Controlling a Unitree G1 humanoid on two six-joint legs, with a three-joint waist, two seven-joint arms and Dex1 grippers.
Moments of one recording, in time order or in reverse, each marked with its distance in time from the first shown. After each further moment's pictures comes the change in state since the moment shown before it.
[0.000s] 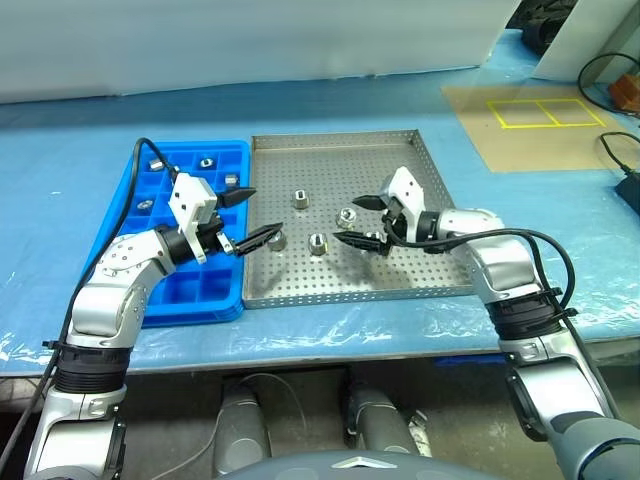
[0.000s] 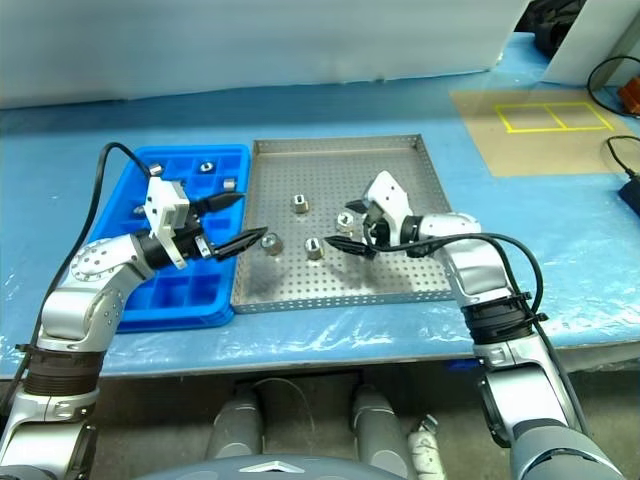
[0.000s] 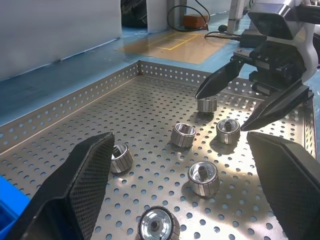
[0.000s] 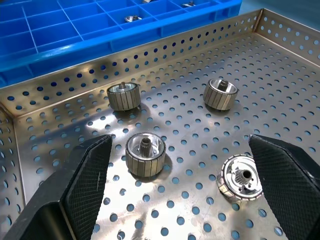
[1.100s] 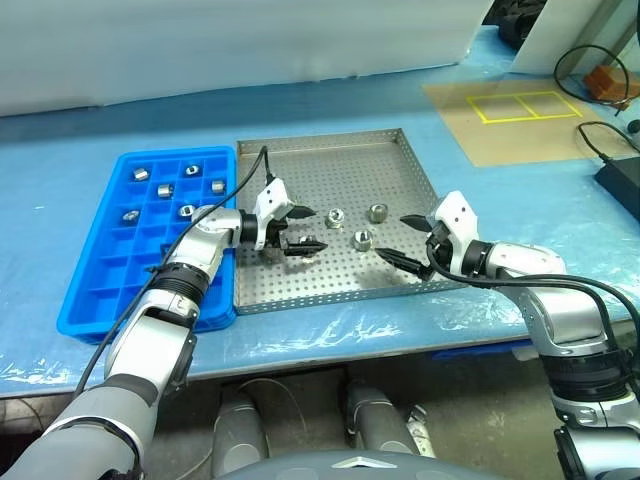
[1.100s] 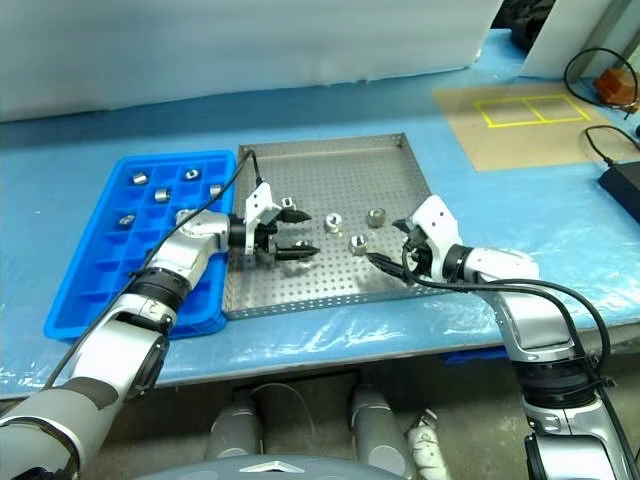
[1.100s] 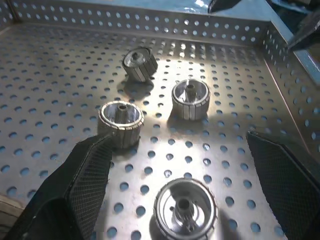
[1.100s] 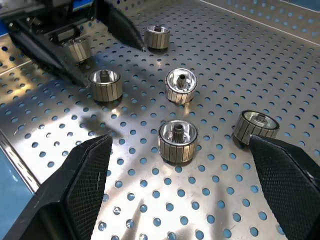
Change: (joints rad) left arm -0.501 -0.207 -0.282 0.973 0.284 -0.364 -0.338; right arm 0.316 -0.122 -0.168 -0.369 0.077 0.167 -0.179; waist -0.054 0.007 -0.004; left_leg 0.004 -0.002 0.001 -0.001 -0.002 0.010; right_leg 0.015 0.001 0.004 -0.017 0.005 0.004
